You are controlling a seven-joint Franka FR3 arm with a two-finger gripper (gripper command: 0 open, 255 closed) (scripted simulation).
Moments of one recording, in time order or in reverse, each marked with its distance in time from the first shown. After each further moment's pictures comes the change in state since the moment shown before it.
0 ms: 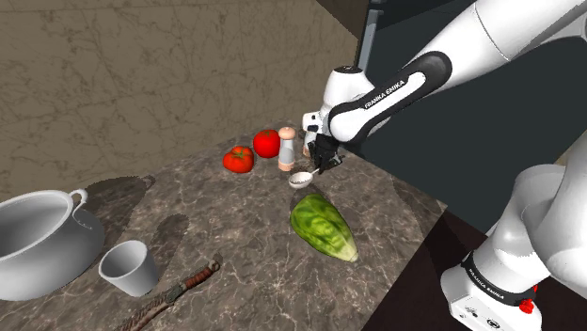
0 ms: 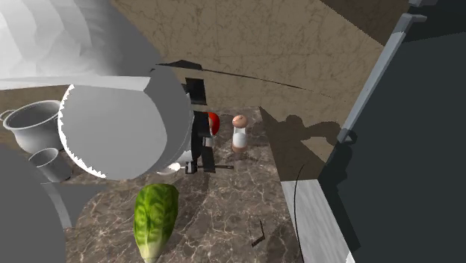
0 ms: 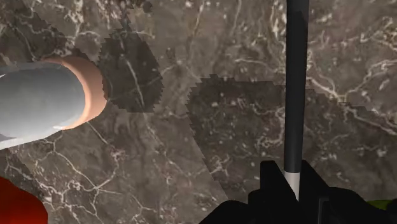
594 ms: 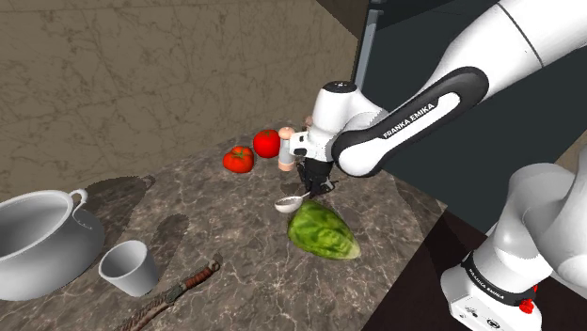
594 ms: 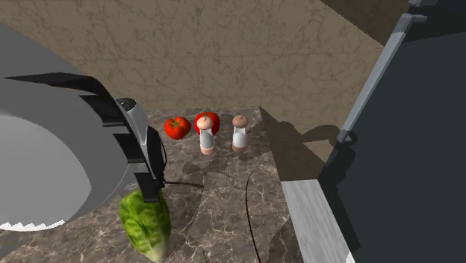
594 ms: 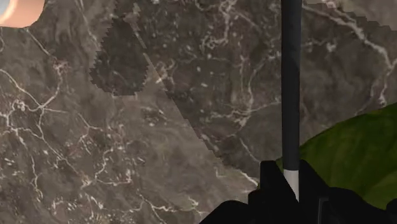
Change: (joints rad) arm 0.117 -0.085 0.114 -0.107 -0.079 0.027 0.294
